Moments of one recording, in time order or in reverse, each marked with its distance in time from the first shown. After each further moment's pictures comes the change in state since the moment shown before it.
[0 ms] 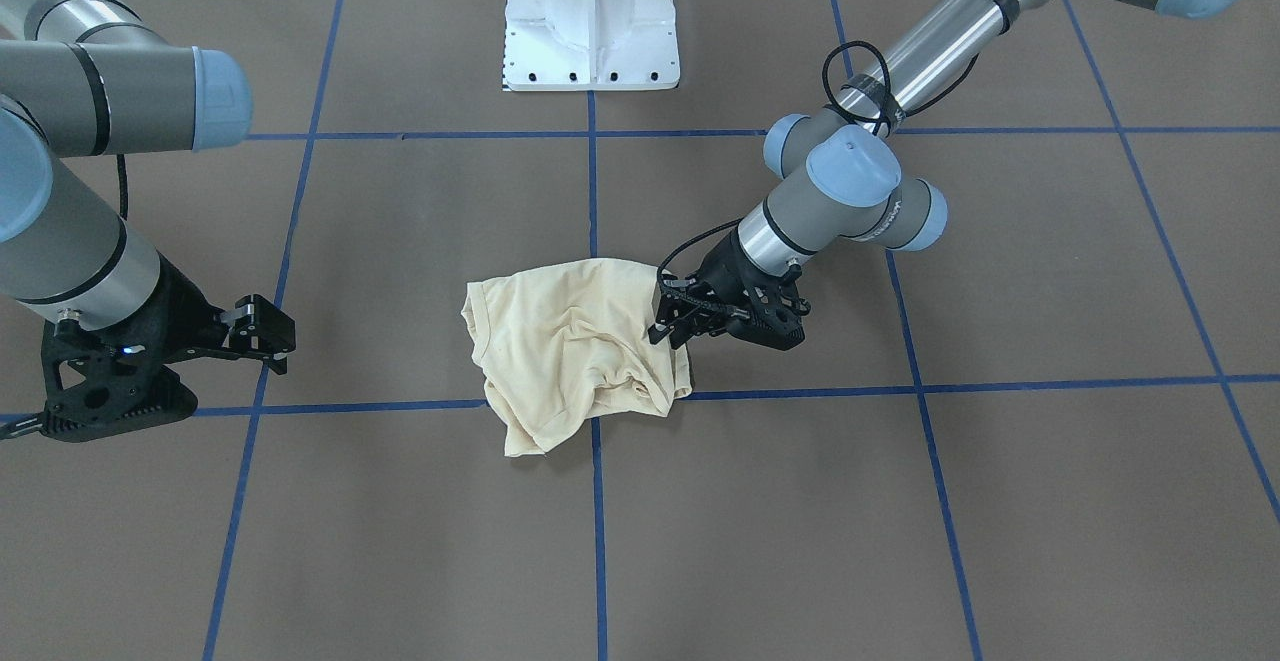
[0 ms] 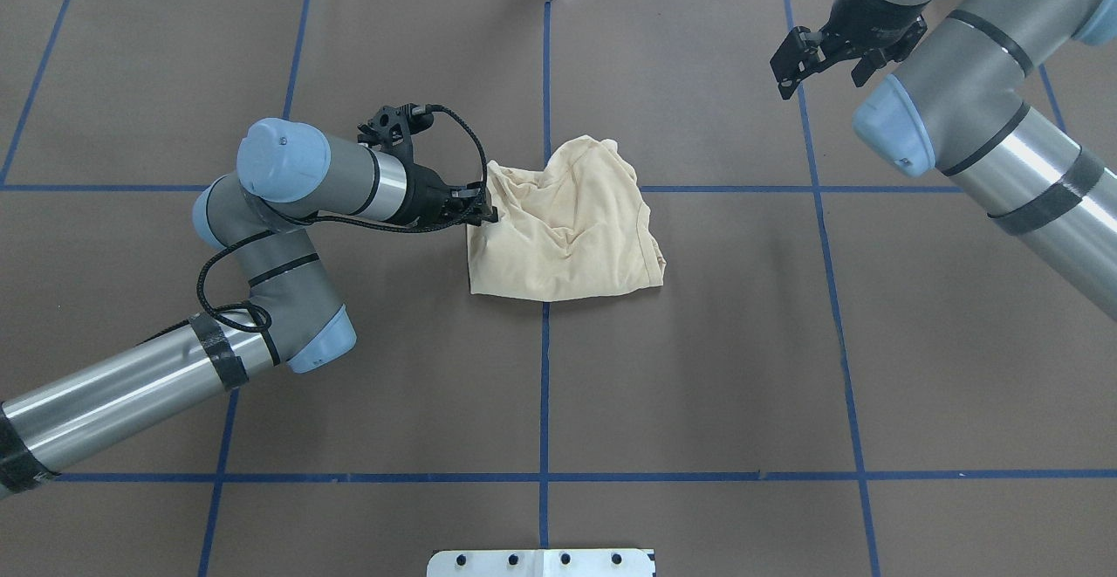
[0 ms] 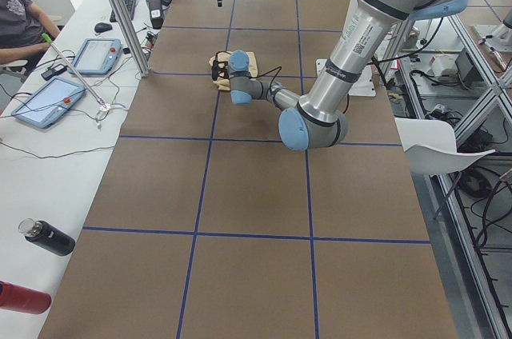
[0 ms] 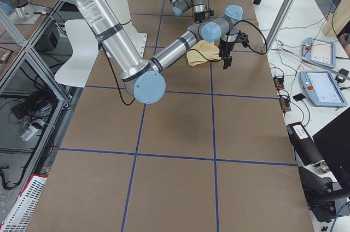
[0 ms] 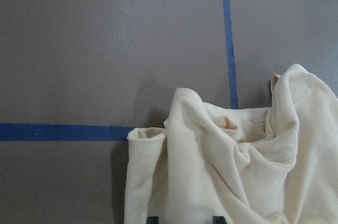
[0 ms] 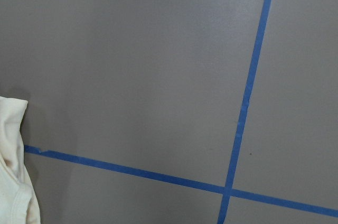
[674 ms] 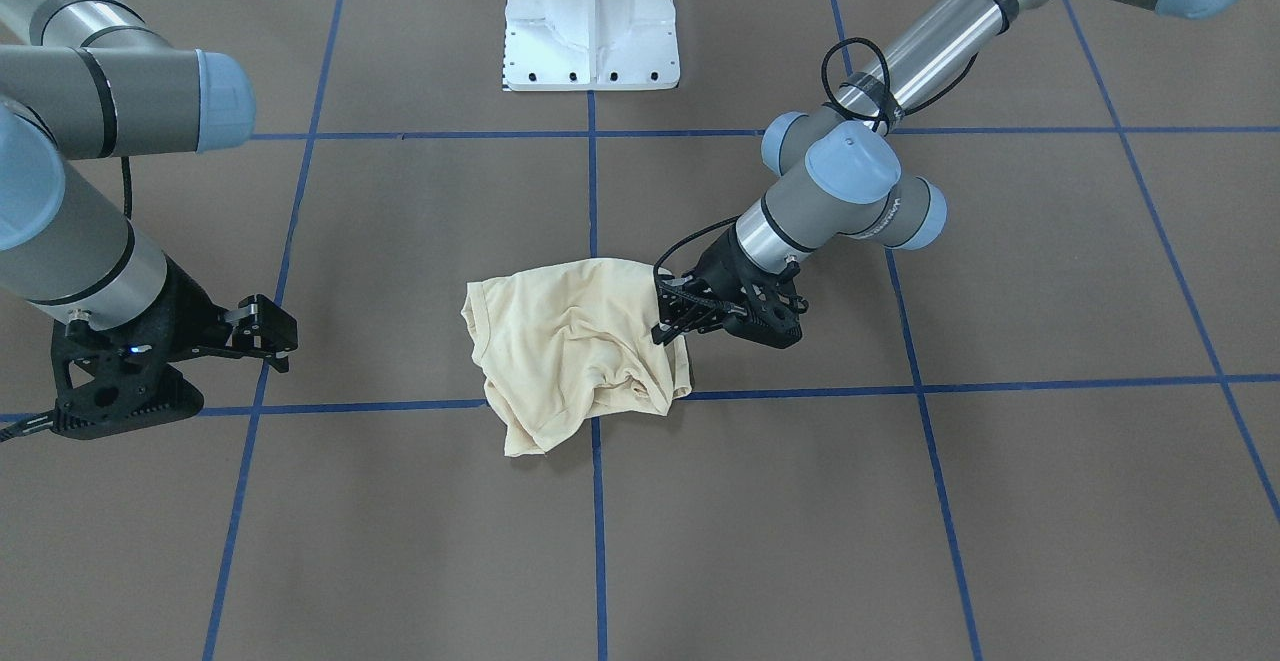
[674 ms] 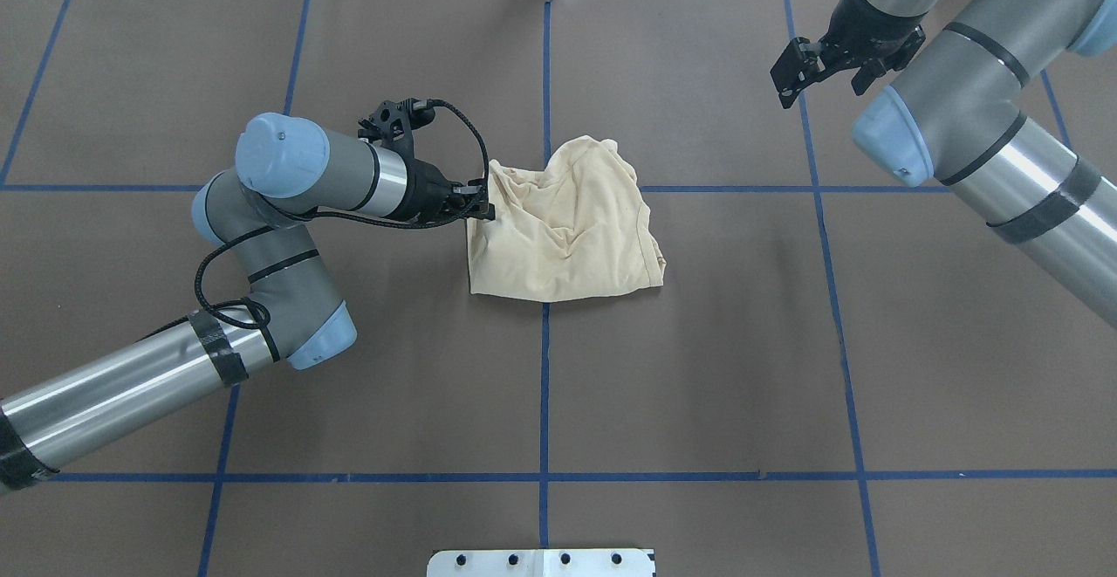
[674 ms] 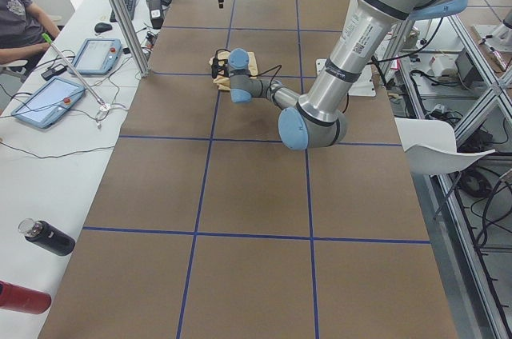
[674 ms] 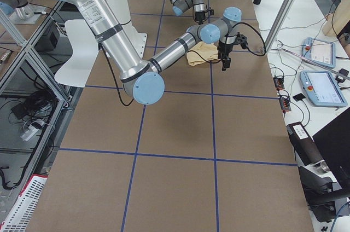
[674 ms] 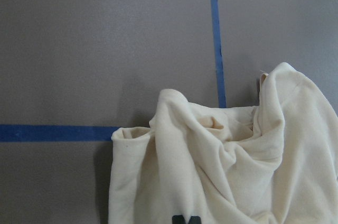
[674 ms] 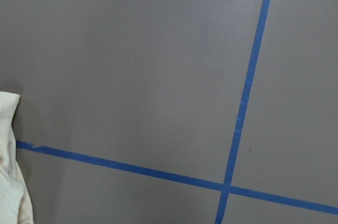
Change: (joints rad) left arm -0.013 0.002 -0.015 0.006 -0.003 0.005; right arm -0.011 -0.013 0.000 0.007 -0.008 0.001
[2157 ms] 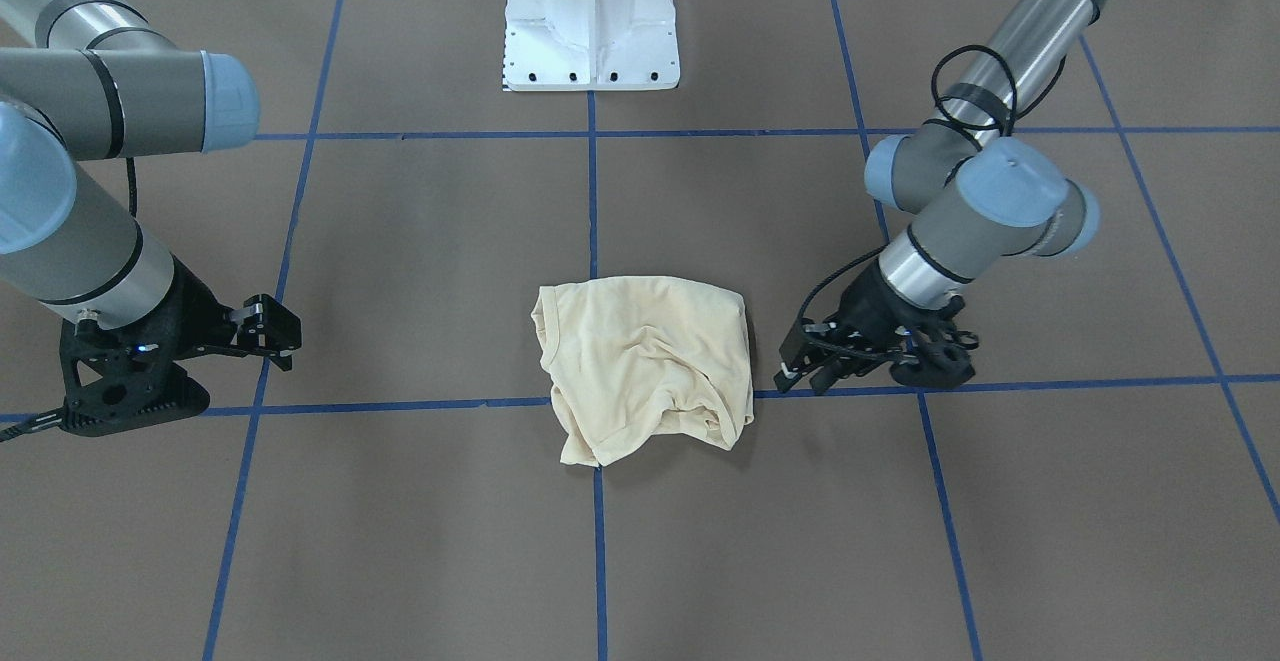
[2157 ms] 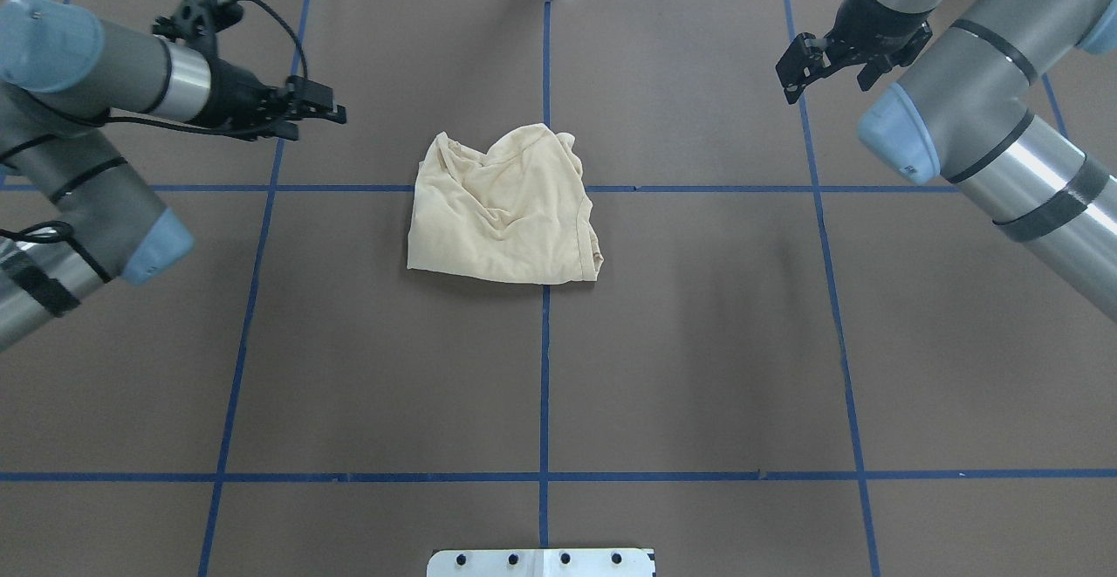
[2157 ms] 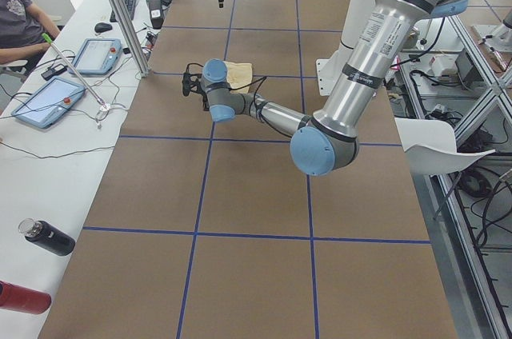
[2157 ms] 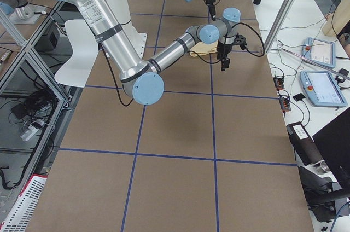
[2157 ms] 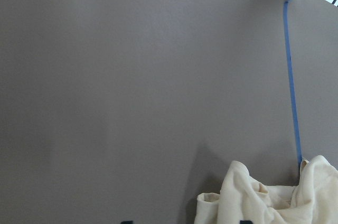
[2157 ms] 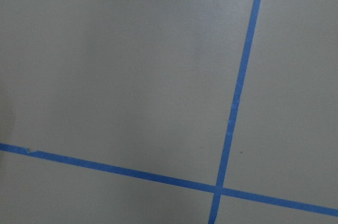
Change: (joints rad) left arm -0.297 0.242 -0.176 0.087 -0.149 0.151; right arm 0.019 -0.006 0.016 -0.003 -0.008 0.004
